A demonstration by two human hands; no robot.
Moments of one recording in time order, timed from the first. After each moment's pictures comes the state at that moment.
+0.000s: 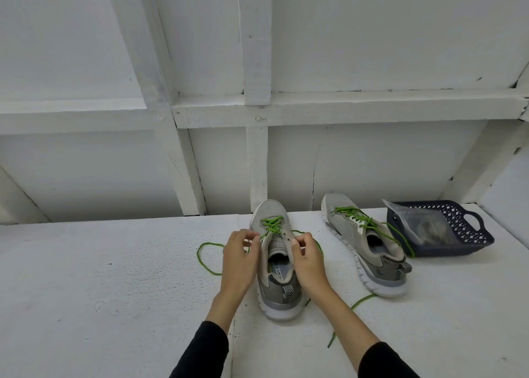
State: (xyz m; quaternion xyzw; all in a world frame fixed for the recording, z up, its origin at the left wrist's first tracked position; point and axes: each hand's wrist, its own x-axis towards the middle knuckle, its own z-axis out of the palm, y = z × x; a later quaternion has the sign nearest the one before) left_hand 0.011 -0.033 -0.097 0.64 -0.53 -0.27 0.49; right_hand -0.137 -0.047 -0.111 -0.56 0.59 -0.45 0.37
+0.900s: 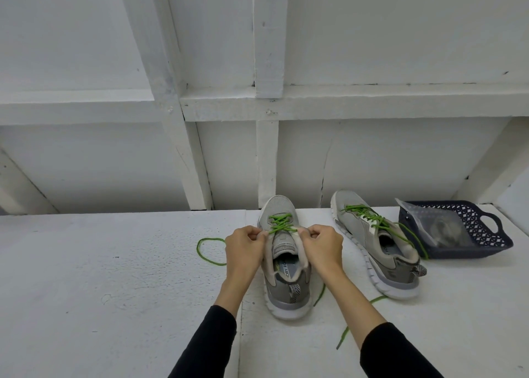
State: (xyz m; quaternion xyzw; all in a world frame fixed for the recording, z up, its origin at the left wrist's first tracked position) left_hand 0.015 -0.047 -0.078 0.72 -0.46 -0.29 0.43; right_hand -0.139 -0.069 -0.080 -0.53 0.70 -0.39 0.29
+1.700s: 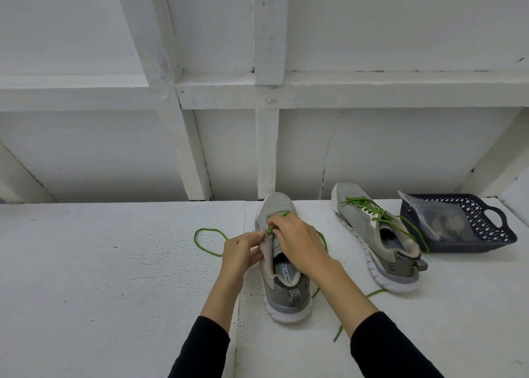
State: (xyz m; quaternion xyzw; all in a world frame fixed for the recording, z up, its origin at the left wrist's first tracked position) left_hand 0.022 -0.029 -0.089 0.56 -0.23 -0.59 0.53; right_hand -0.117 -0.060 -0.062 -0.84 0.50 -0.19 0.10
